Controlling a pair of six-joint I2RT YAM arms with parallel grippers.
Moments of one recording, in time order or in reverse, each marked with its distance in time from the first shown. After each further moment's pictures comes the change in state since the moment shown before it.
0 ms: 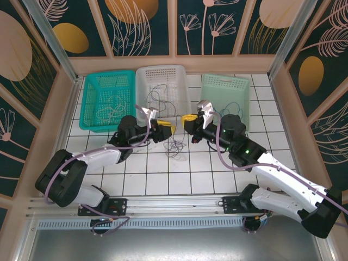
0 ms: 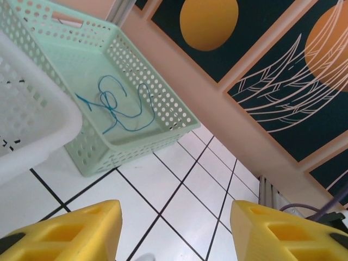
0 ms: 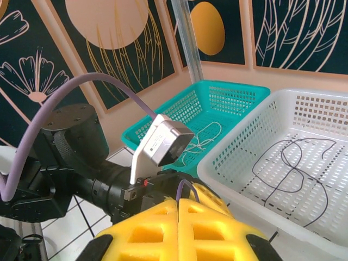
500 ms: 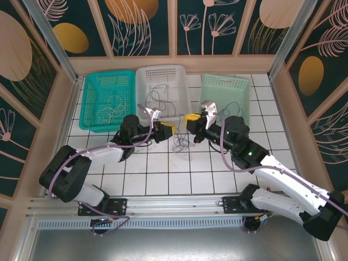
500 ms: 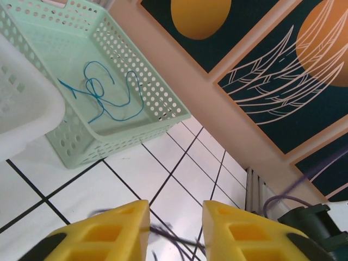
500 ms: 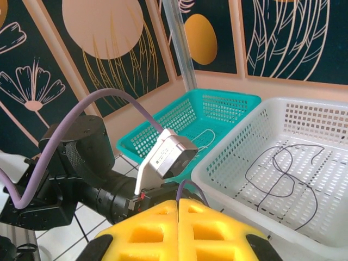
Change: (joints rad) left arm -0.006 0.048 0.017 0.025 0.052 -0.031; right arm 0.000 -0.043 -0.011 -0.002 0.035 0.000
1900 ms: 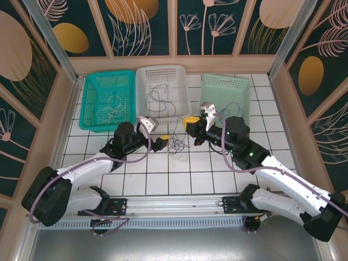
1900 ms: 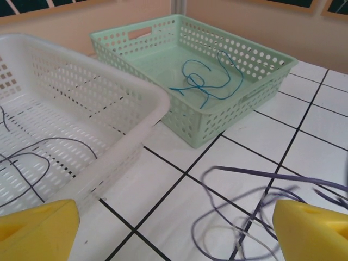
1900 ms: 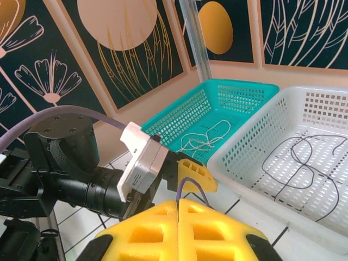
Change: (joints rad) left arm -0.028 -0.263 -0.110 -0.293 -0.352 0.668; right arm -0.001 -0.008 0.000 -0.031 -0.066 0.027
